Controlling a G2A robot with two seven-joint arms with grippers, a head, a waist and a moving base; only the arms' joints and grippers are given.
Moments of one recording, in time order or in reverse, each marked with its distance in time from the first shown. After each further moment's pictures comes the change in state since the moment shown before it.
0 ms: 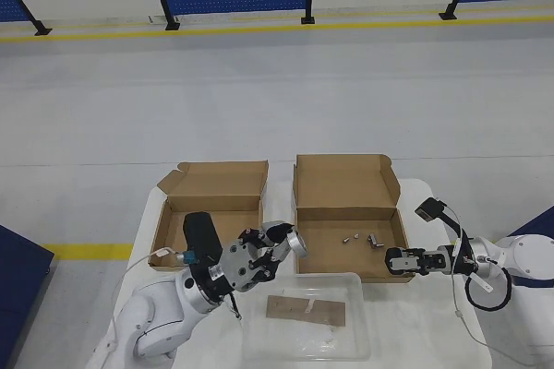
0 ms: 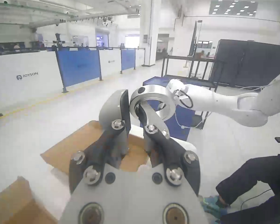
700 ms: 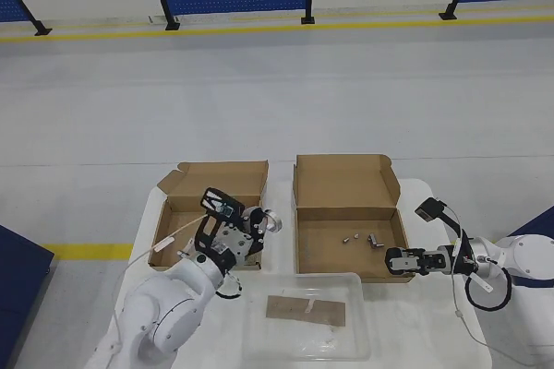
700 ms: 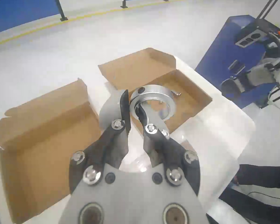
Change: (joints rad) left arm -0.058 -0.009 0.033 -0.041 0.122 0.558 -0.574; right arm 0.000 0.000 0.000 0.000 0.000 0.000 0.000
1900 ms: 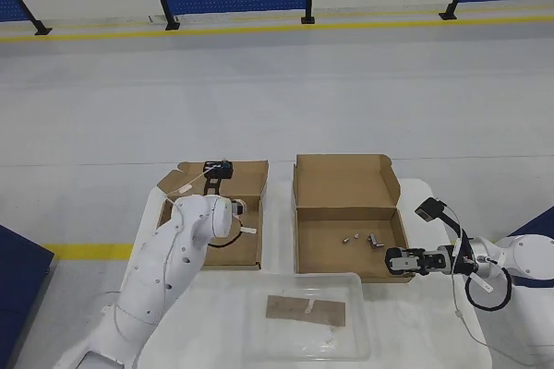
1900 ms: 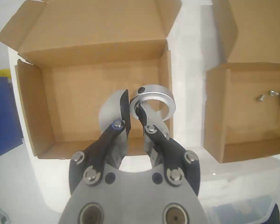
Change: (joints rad) left arm -0.622 -0.134 0.259 0.827 -0.002 0.485 -0.482; right arm 0.000 0.000 0.000 0.000 0.000 0.000 0.000
